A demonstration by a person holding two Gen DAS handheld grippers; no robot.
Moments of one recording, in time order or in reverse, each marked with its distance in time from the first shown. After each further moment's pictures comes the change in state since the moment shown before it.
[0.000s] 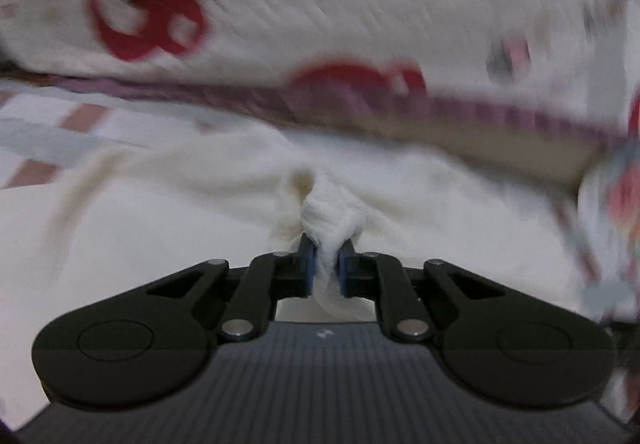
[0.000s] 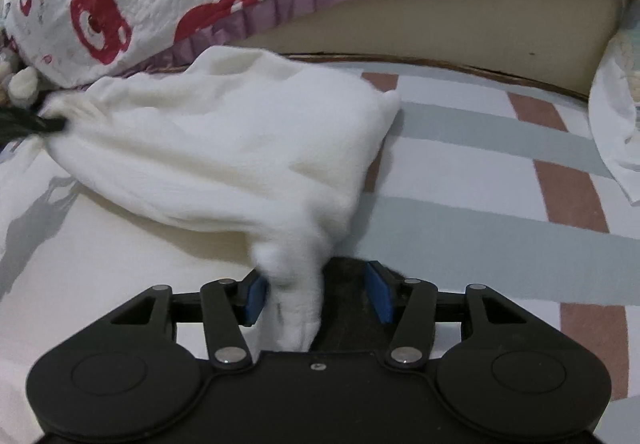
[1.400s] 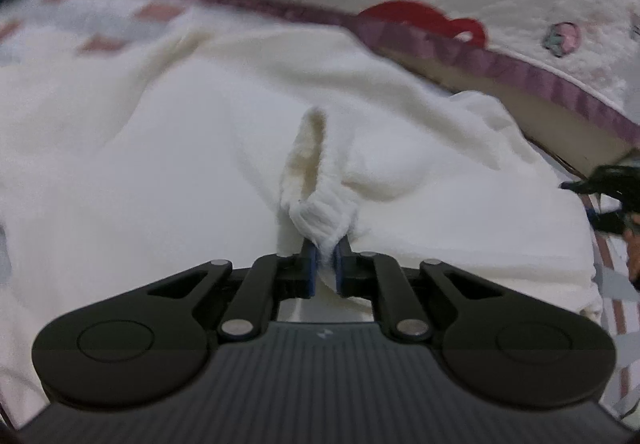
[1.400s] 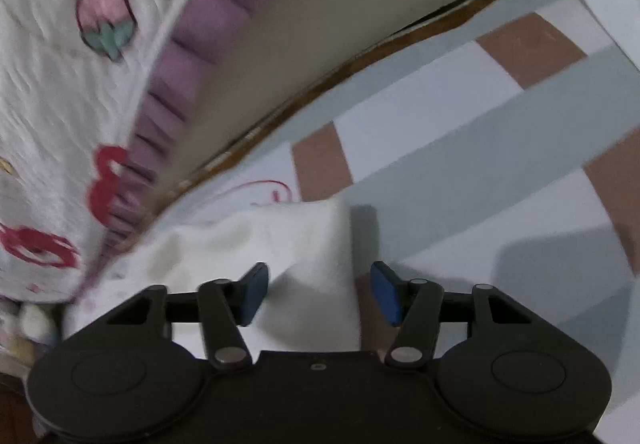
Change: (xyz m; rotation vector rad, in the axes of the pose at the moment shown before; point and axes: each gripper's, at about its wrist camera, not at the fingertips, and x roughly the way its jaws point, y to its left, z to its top) left arm -0.004 0.031 -0.058 -0.062 0.106 0.053; right arm 0.094 -0.075 0.114 0.642 0.077 0.094
